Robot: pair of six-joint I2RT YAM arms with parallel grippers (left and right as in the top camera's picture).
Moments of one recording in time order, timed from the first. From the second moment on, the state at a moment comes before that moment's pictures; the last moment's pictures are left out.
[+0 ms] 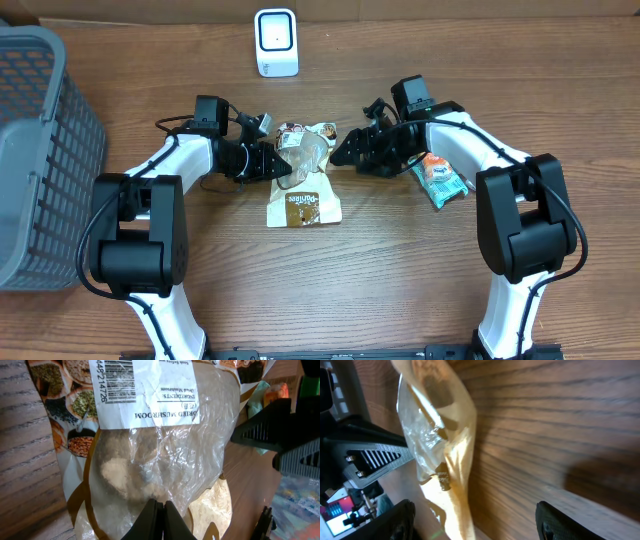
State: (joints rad) left arm -0.07 2.02 1.20 -0.52 0.81 -0.08; right arm 0.27 2.09 1.40 -0.64 -0.76 0.33
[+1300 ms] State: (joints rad) left arm -0.08 2.02 1.20 -0.52 0.79 -0.08; right arm 0.44 2.20 1.34 -0.22 -0.80 0.64
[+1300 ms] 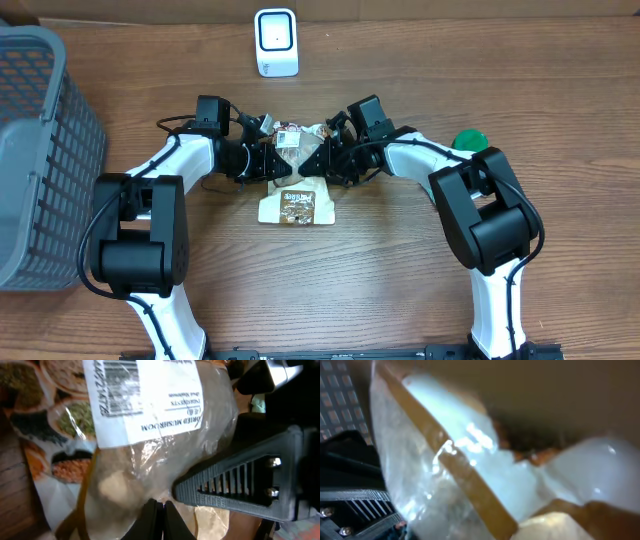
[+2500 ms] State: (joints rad) left arm 0.24 1.69 1.49 -1.03 0.25 -0.02; right arm 0.34 1.49 1.33 -0.72 -0.82 0.25
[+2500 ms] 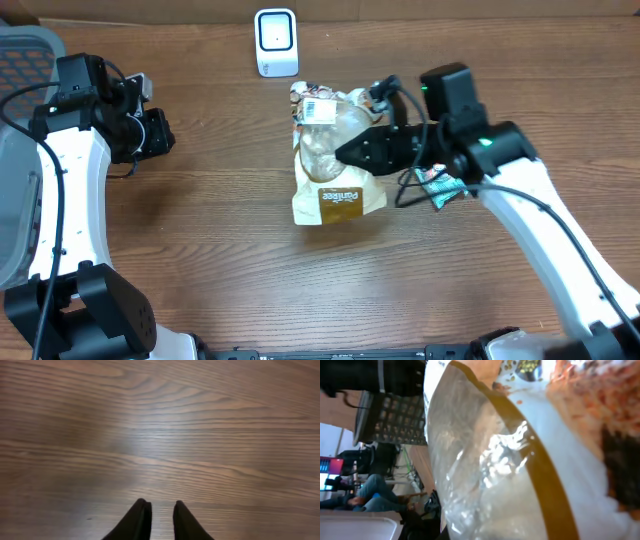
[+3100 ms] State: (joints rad) left arm 0.31 1.69 1.49 -1.04 0.18 0.00; right arm 0.31 1.44 1.33 -0.78 -0.80 0.24
